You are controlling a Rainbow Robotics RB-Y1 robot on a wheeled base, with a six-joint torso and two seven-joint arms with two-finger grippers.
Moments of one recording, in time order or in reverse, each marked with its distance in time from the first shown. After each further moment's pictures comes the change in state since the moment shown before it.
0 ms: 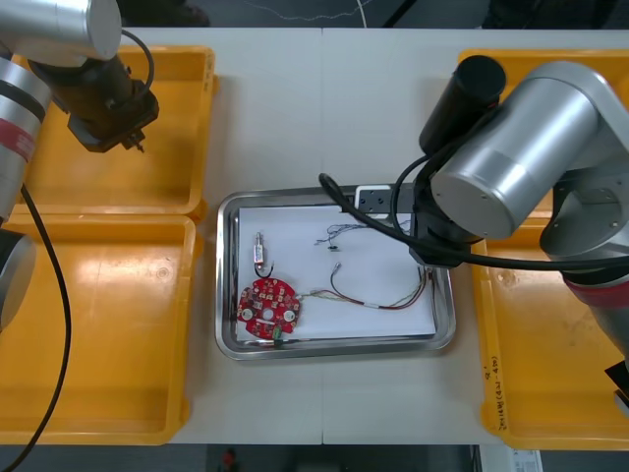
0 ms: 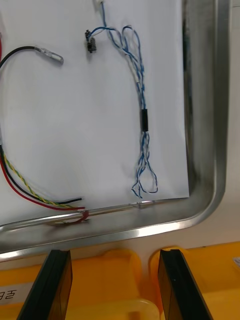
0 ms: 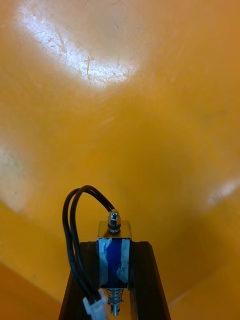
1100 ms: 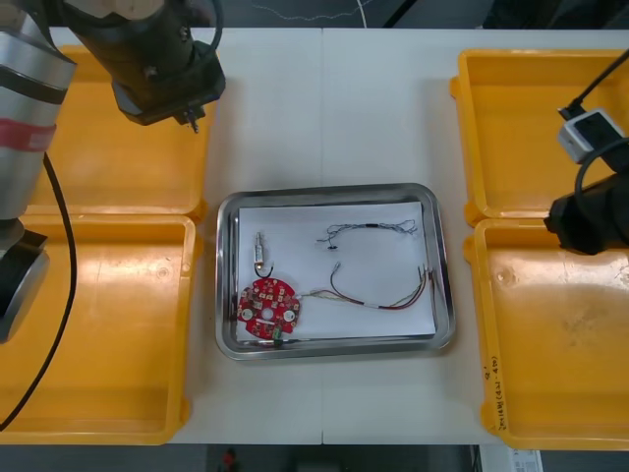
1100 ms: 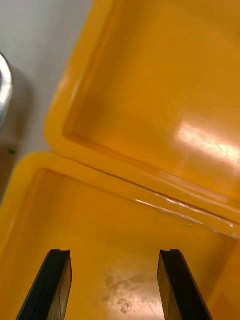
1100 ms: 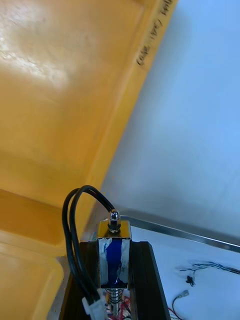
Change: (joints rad) right arm 0.363 -0.043 -0.618 -0.275 0.021 0.003 -0.515; left arm 0.009 -0.025 -0.136 -0.591 0.169 0.354 0.069
